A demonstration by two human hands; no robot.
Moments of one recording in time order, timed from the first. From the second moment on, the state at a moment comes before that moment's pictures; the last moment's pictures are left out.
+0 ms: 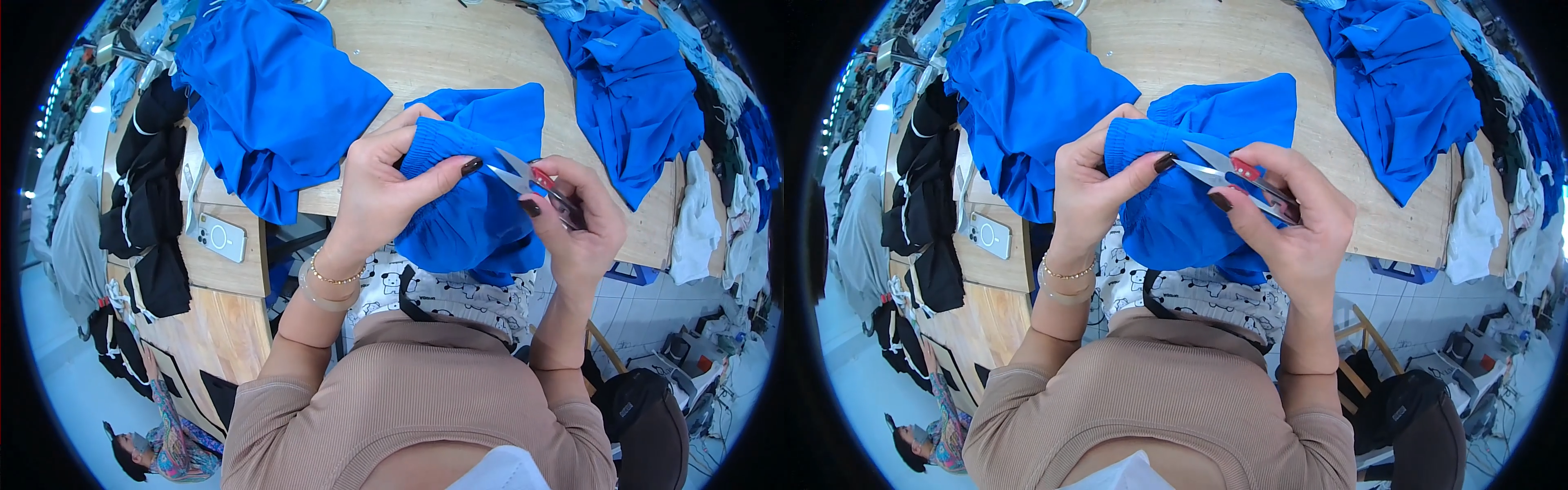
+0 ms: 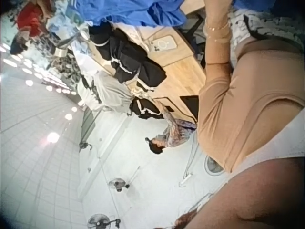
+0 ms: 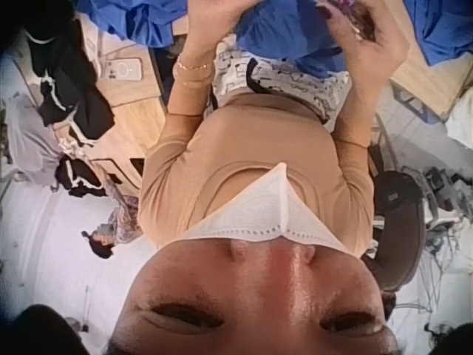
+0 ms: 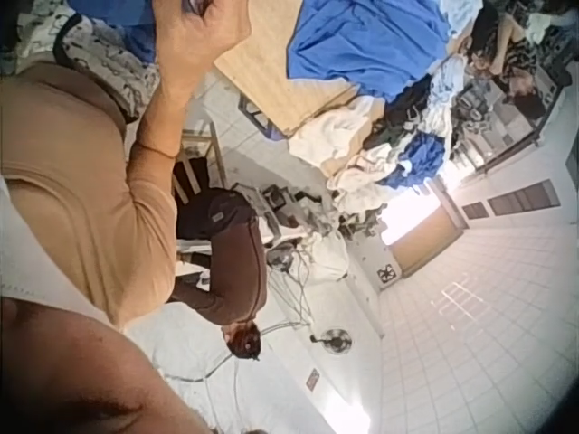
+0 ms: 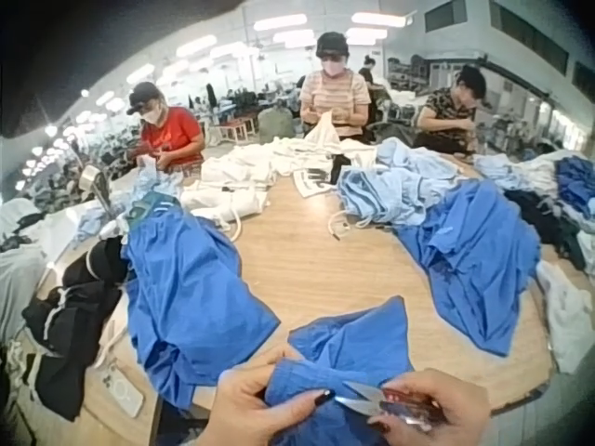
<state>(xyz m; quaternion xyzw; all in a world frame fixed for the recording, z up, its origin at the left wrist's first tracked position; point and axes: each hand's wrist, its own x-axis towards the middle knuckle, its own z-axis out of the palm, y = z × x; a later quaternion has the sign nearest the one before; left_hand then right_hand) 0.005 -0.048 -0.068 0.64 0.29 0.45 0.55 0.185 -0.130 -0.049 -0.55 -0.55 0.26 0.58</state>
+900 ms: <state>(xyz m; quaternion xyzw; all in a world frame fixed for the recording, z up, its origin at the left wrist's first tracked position) 0.008 -0.048 -0.068 0.65 0.25 0.48 0.54 0.181 -0.130 -0.033 -0.58 -0.50 0.35 0.54</state>
